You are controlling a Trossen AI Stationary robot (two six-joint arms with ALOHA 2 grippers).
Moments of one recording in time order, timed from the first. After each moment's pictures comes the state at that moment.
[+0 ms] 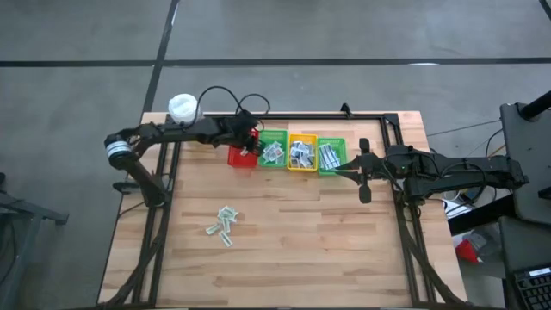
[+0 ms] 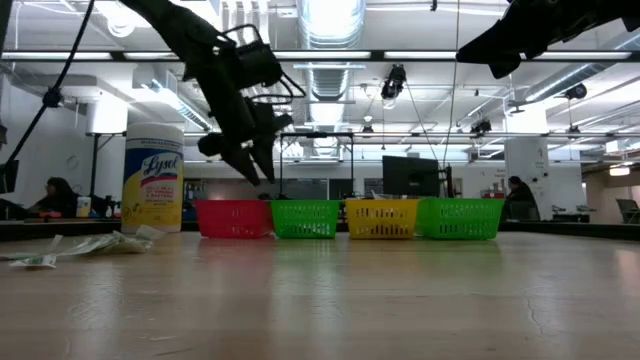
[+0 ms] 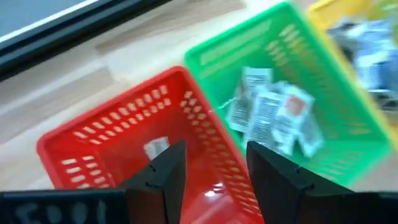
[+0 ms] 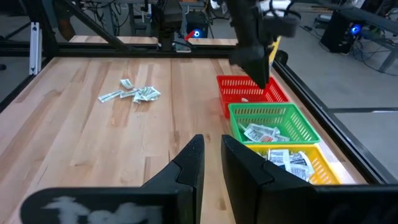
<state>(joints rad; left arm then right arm) 0.47 1.58 1.08 -0.45 -0.16 -0.50 -0.03 0.67 0.56 -0.20 0.08 0.00</state>
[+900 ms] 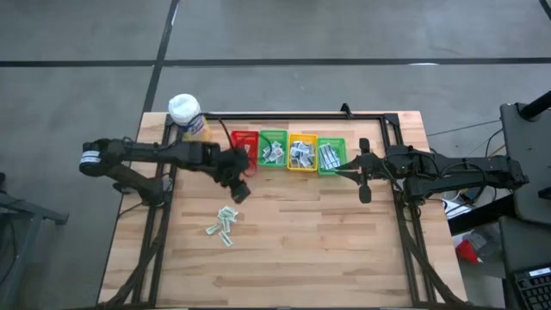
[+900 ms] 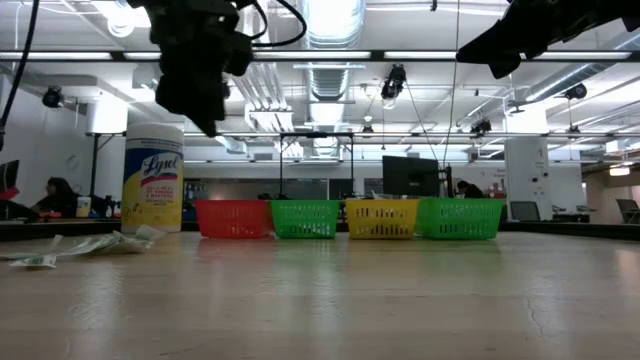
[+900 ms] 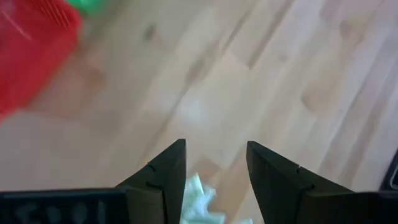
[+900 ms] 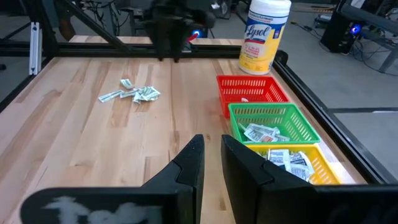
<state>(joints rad) 0.07 1.34 1.08 -0.80 0.10 -0.59 -0.03 0.67 0.56 -0.20 0.08 0.00</state>
